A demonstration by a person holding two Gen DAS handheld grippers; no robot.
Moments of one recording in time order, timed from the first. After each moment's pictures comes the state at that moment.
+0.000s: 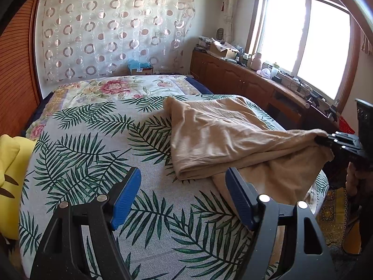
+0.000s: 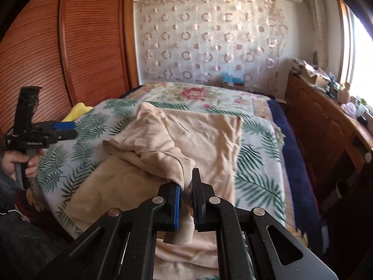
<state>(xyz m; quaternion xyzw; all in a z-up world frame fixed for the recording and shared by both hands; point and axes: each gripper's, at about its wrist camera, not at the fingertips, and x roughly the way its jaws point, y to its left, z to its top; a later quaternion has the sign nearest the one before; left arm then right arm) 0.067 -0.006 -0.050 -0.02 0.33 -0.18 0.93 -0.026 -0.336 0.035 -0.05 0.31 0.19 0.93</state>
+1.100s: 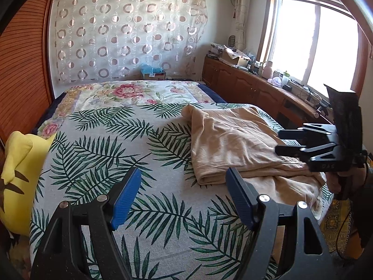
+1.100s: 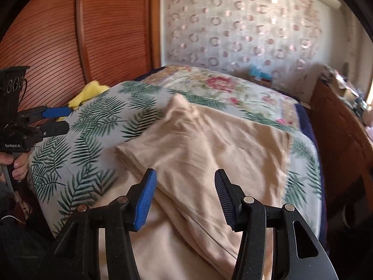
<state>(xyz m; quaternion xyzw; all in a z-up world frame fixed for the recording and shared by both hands) 0.062 0.015 -0.043 -0.04 0.32 -0.14 0.94 0.055 -0.228 0.007 -0.12 0.34 0.30 0.88</state>
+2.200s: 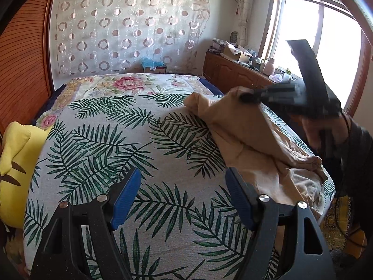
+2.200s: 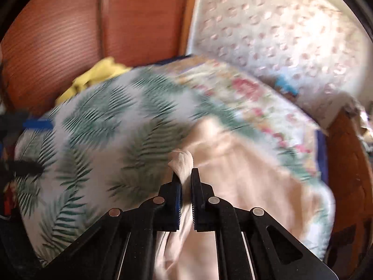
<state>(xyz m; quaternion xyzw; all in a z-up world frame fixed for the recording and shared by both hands) 0.062 0.019 -0.059 -0.04 0.33 -0.15 0.93 0.165 -0.155 -0.004 -0.21 0.32 0.30 0.87</state>
